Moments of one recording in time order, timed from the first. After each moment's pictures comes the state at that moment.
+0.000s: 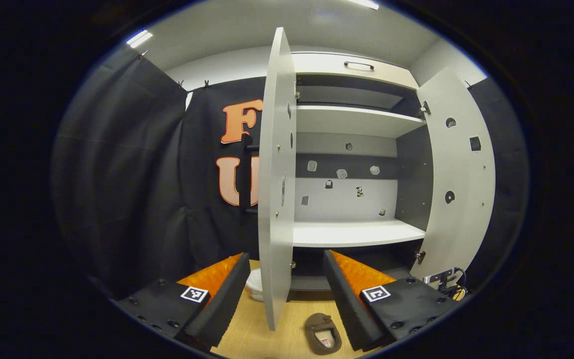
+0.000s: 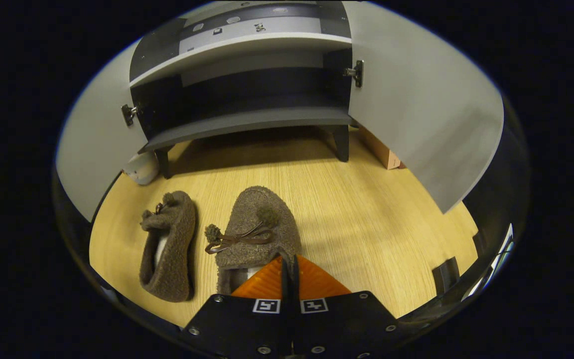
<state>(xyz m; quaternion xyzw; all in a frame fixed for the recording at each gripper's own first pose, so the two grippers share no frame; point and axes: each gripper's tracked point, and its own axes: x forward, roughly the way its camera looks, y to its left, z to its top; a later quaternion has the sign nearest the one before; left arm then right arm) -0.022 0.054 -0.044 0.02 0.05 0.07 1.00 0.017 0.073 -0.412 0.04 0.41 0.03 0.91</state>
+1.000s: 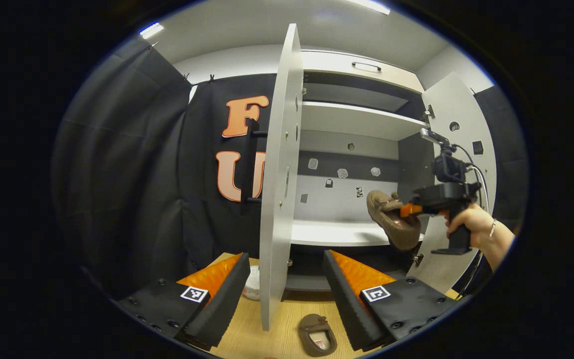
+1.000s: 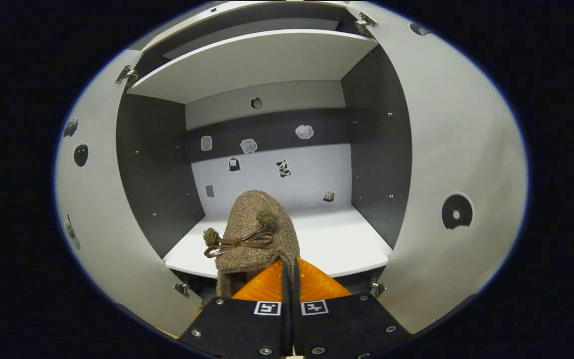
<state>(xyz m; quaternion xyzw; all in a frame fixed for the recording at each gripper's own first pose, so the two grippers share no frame) -0.017 0.063 -0.060 0.00 0.05 0.06 1.00 0.307 0.038 -0.050 0.07 0.18 0.06 0.98</state>
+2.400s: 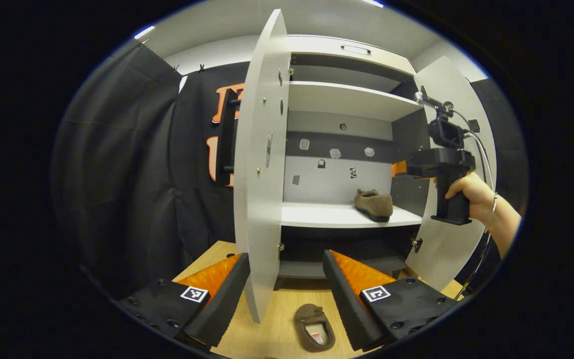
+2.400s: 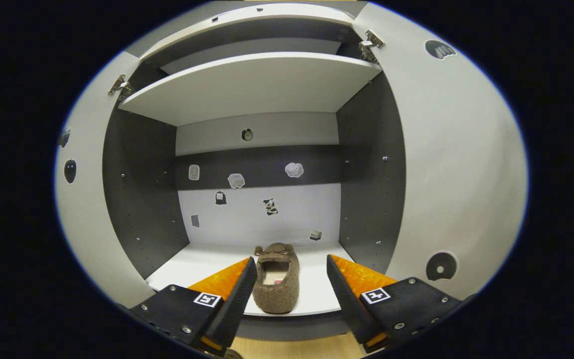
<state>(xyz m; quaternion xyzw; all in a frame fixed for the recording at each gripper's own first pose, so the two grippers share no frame) -0.012 0.034 -0.112 0.01 0.10 0.04 0.99 0.300 0.002 0.006 0.05 0.08 0.04 0.99</state>
